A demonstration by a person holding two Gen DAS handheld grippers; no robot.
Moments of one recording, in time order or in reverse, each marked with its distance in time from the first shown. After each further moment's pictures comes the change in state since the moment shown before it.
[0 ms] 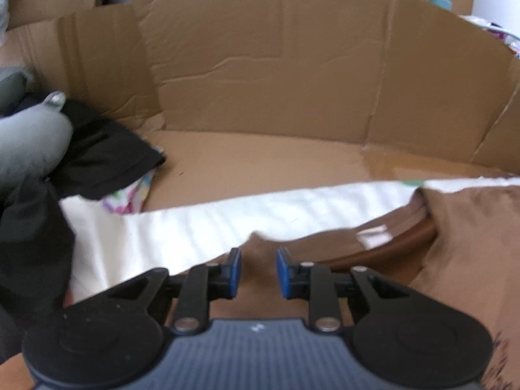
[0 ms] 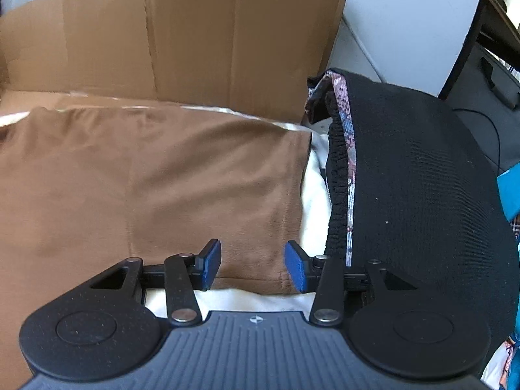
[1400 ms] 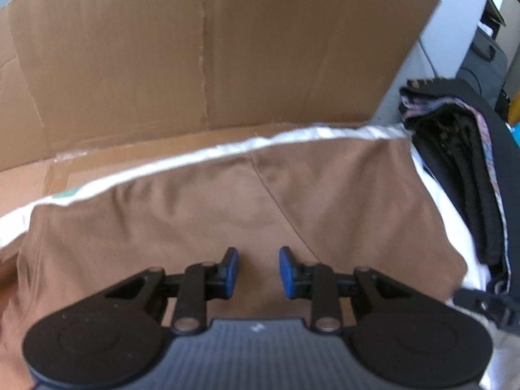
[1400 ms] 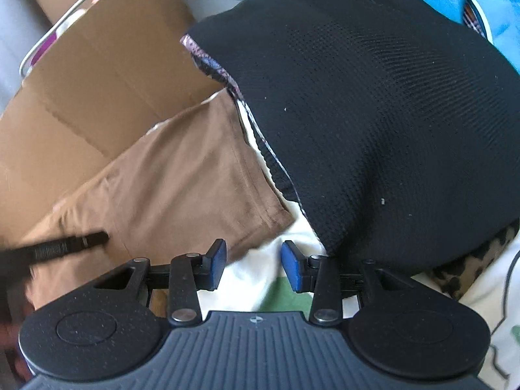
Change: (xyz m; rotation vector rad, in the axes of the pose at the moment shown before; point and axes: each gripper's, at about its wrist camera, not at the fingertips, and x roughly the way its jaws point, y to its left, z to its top) left arm 0.010 -0.302 -0.014 0.209 0.061 -0.318; right arm 0.000 -0.052 -0.036 0.689 0.074 0.096
